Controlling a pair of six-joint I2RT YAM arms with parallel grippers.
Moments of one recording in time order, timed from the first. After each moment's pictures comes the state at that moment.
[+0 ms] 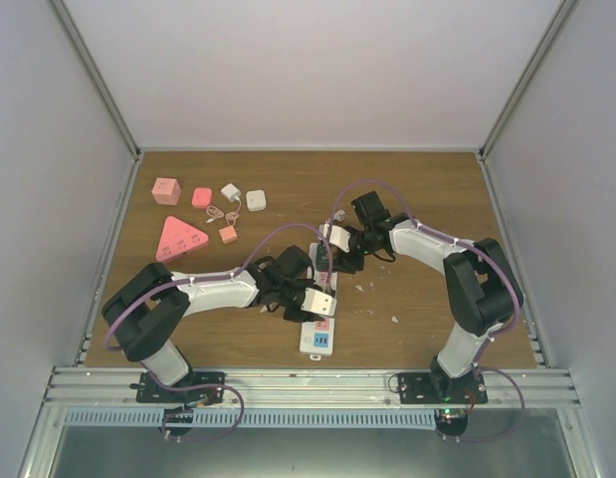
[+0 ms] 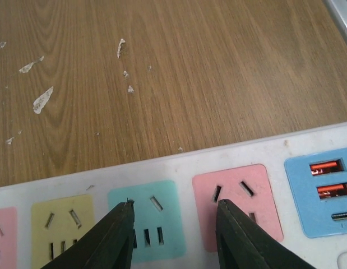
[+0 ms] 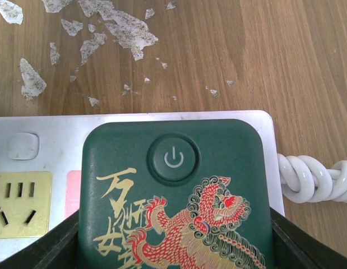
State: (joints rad) left arm -0.85 1.61 0.81 -0.20 0.44 0.87; right arm 0.47 1.75 1.09 -0.46 -0.52 -0.87
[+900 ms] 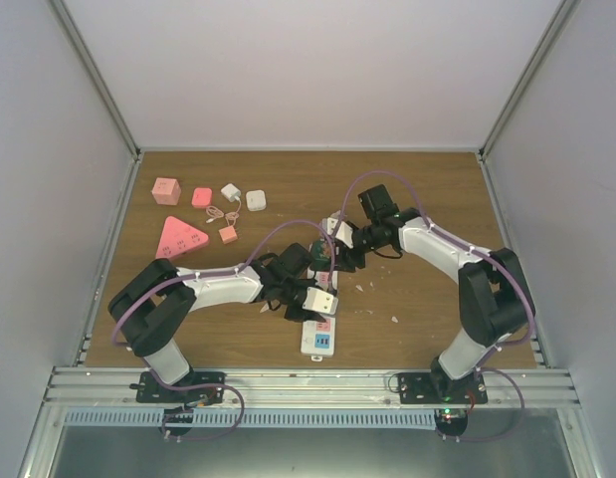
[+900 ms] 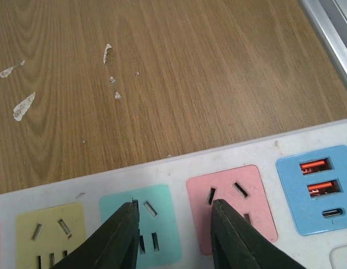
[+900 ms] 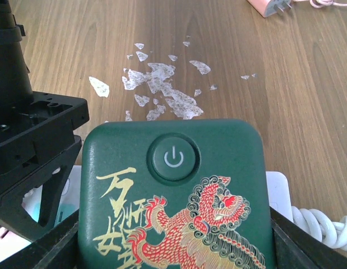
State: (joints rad) left arm -0.84 1.66 0.86 -0.25 0.51 0.88; right arm 0.45 1.66 1.12 -0.55 -0.75 -0.89
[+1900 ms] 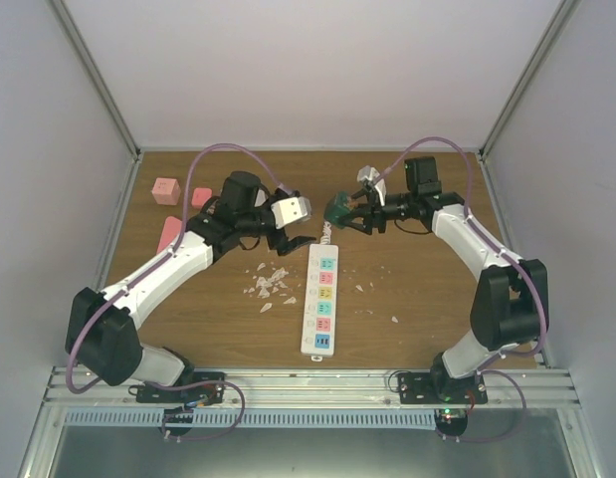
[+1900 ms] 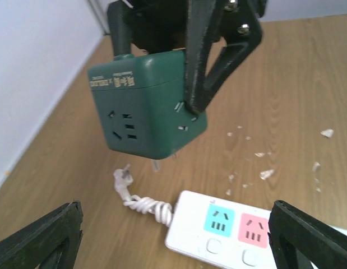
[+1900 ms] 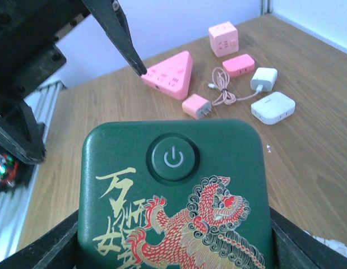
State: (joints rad) left arm -0.52 1.41 1.13 -0.31 0.58 0.62; right arm 0.21 1.60 1.22 -0.43 -1.07 -0.53
